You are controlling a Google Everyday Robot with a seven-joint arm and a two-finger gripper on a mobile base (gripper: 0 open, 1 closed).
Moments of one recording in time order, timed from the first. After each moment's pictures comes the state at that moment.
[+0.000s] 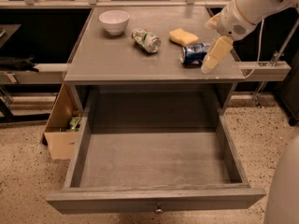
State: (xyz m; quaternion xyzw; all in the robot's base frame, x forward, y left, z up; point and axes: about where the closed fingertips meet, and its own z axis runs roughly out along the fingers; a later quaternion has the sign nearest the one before) arm 0.673 -0.176 0.910 -0.63 0.72 0.07 0.28
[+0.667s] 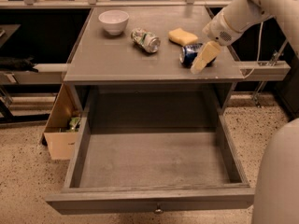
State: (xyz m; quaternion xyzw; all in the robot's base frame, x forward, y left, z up) arm 0.714 -0.166 0.875 -0.58 0.76 0.06 0.29
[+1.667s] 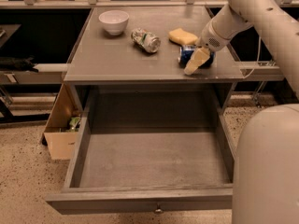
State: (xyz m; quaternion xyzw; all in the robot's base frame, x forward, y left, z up) arm 0.747 -0.165 0.832 -0.55 0.79 0.05 0.26
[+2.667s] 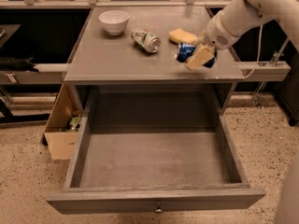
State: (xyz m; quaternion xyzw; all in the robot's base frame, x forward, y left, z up) arm 0.693 -0.144 0.873 -0.58 0.76 0.07 0.29
